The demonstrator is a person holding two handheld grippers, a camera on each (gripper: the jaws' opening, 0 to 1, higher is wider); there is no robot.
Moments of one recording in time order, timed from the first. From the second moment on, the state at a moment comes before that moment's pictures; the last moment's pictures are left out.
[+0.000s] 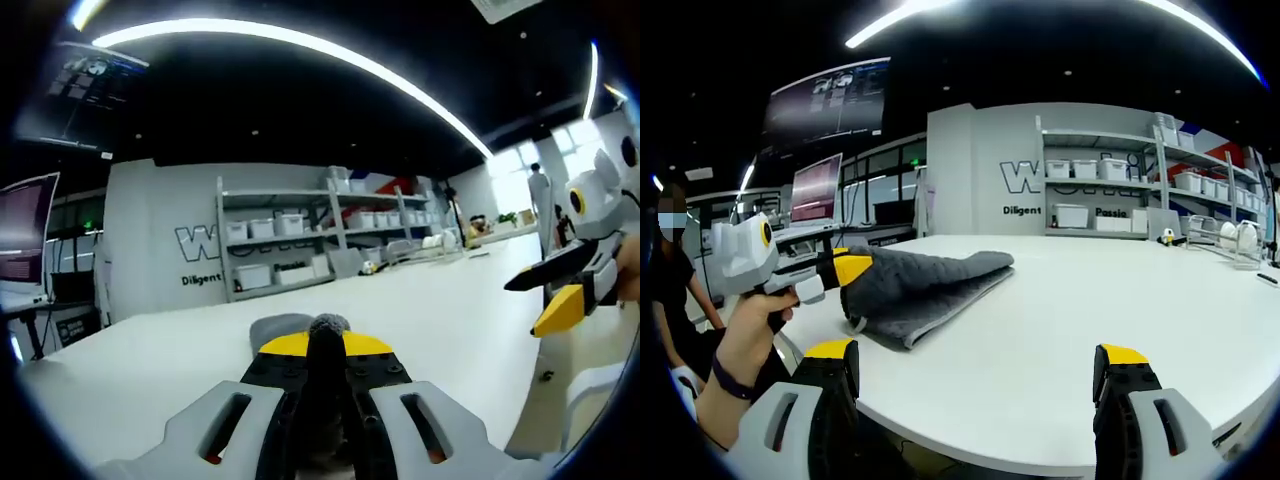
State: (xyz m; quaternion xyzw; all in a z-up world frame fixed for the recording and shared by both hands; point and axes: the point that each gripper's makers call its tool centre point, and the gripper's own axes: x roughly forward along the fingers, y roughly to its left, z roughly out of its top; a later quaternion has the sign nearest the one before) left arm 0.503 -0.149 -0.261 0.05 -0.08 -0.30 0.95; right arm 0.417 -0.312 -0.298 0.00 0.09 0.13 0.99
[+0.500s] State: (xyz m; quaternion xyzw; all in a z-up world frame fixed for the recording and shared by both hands) left arm 0.513 -0.113 -0.267 0.04 -0.08 -0.25 0.96; right arm 0.419 -0.311 -0.300 0.00 0.09 0.13 0.99
